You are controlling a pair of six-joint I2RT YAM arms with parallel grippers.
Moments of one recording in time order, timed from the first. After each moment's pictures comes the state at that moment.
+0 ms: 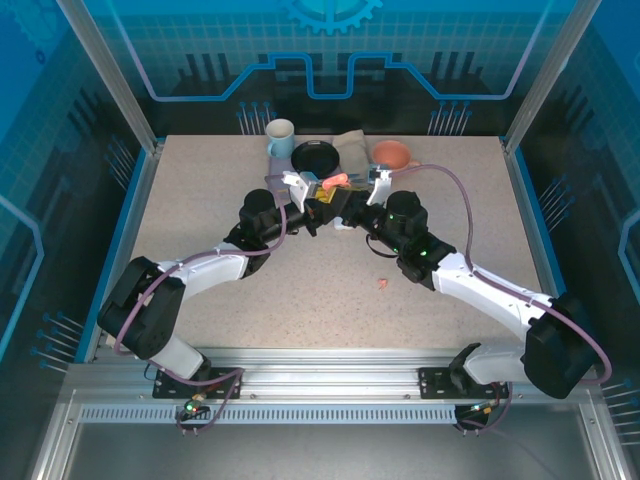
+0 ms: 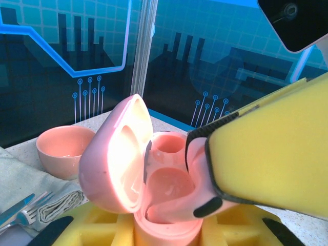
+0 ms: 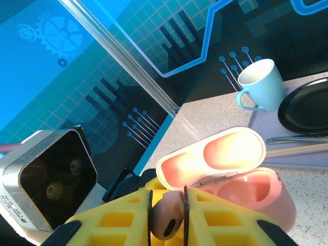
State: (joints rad) left arm -0.51 1.56 0.83 0.75 0.48 -0.20; right arm 0.67 1.30 0.88 0.33 -0.05 0.69
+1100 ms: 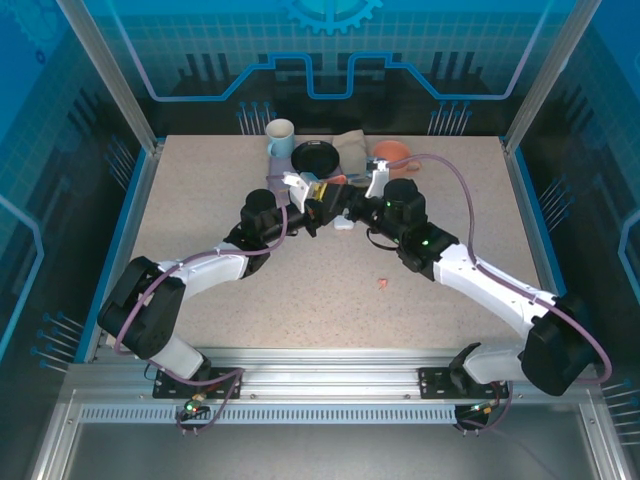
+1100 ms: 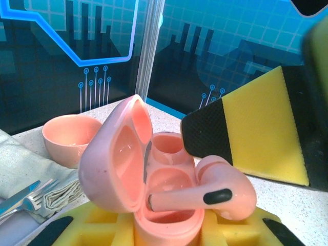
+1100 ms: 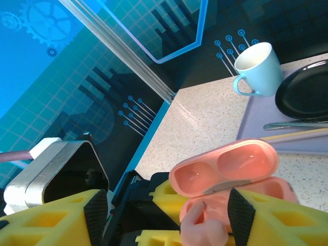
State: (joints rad) left arm -0.51 1.56 0.83 0.71 0.46 -0.20; right arm 0.65 1.31 0.99 0.15 -0.09 0.71
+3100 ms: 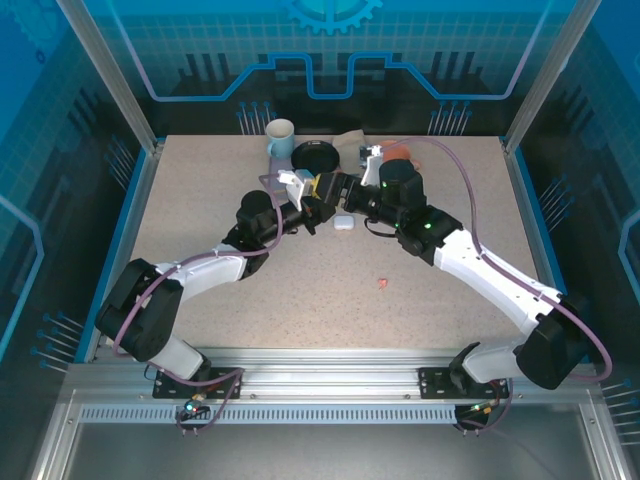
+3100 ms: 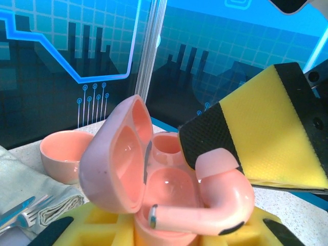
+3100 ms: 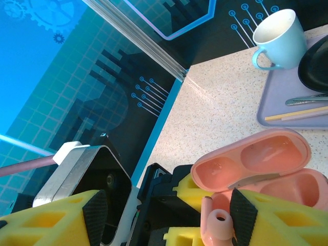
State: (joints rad) left arm -0.51 1.54 0.81 0.78 0.45 -0.25; right arm 0.65 1.36 1.19 -0.09 -0.18 0.78
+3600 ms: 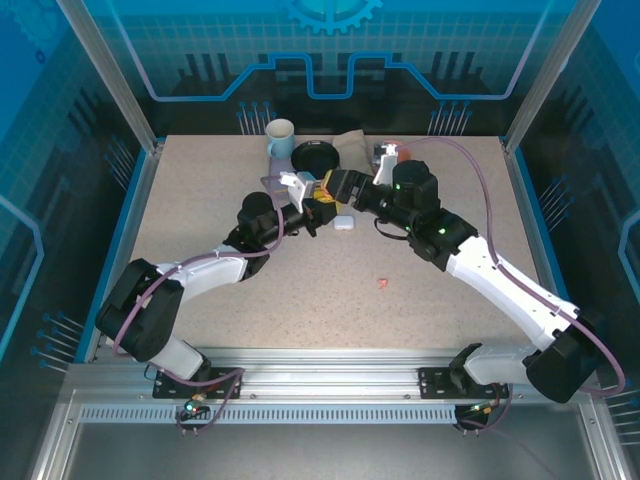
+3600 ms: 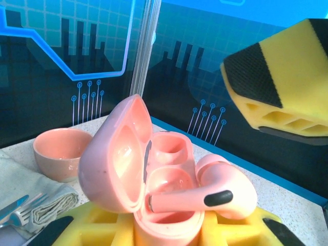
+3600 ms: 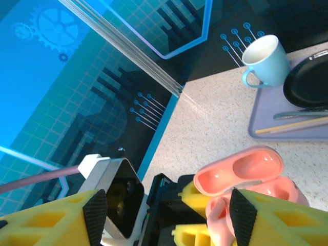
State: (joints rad) left arm -0.51 1.54 0.81 0.79 0.46 -0.25; right arm 0.64 1.27 1.18 -0.14 -0.13 0.78
